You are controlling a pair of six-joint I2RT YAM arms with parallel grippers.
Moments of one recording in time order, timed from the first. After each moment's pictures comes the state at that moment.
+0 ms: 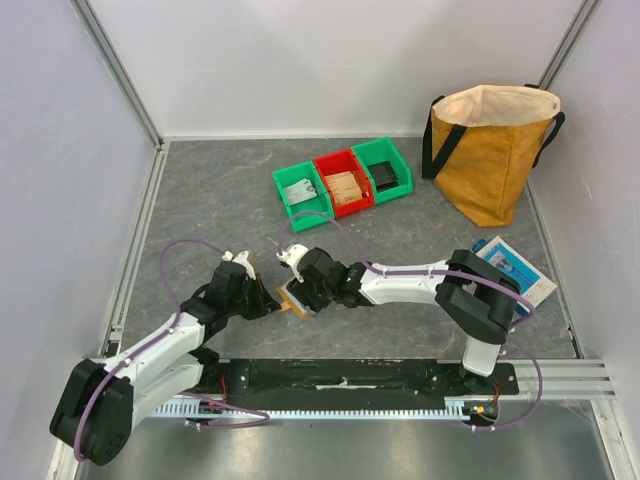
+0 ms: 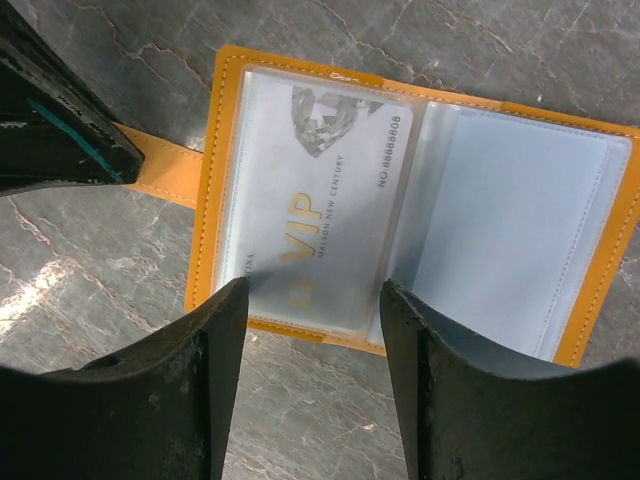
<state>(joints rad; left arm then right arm) -0.46 0.89 0.25 -0.17 0.20 -0.70 1.08 1.80 1.04 -0.11 0.07 0.13</state>
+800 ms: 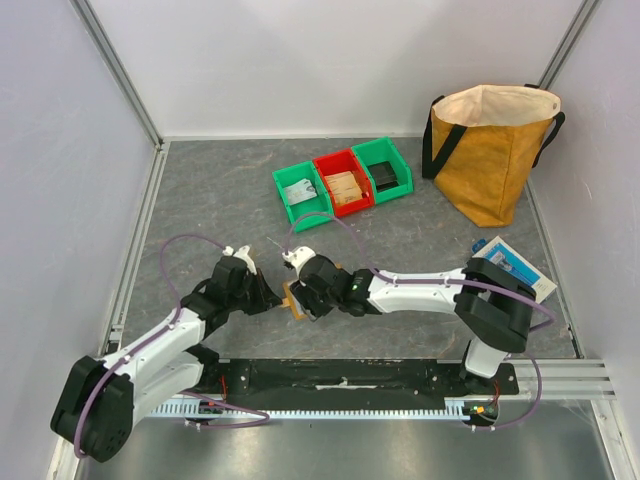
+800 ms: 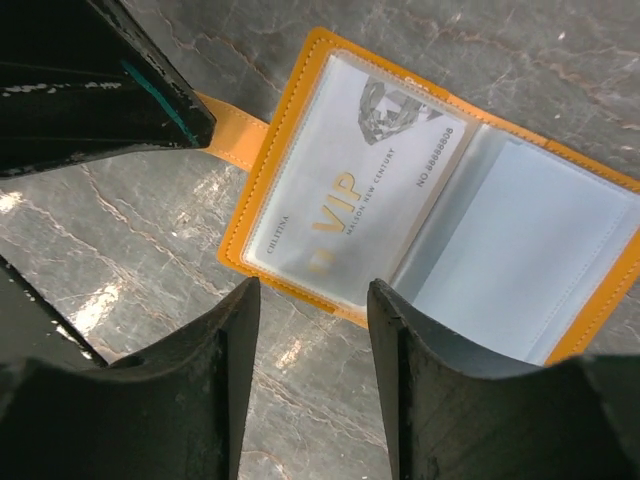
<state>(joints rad) -0.46 0.92 0.29 -0.18 0.20 -0.70 1.14 1.73 1.00 -0.14 0.11 0.30</state>
